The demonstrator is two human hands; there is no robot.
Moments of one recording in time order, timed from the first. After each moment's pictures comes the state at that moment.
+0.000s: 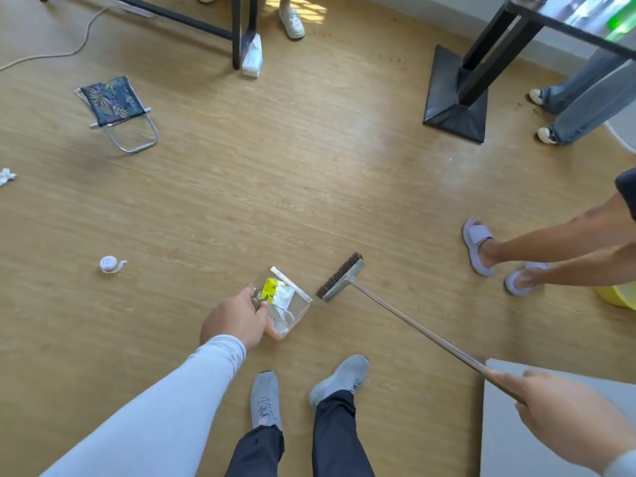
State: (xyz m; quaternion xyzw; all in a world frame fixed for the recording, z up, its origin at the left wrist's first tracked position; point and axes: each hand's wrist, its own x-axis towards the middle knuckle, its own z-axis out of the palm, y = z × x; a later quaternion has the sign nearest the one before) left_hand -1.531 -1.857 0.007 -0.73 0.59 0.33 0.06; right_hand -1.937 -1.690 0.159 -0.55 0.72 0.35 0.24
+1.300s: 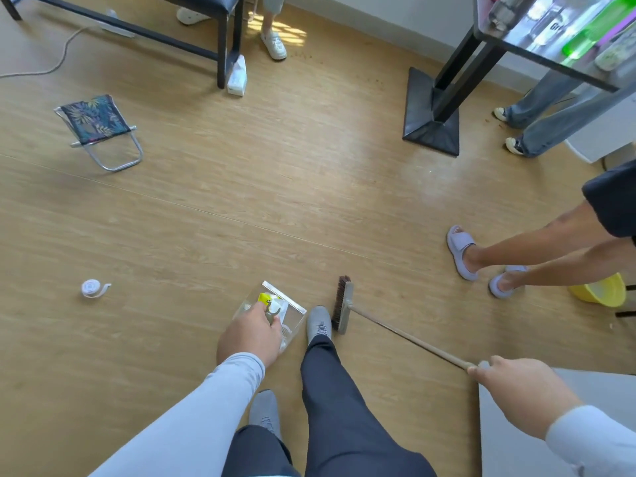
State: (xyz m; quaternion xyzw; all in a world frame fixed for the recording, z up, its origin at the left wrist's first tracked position) left_hand -1.527 -1.856 0.003 -0.72 0.59 0.36 0.03; right_hand -1.874 -1.721 0.145 -0.57 0.58 0.55 0.18
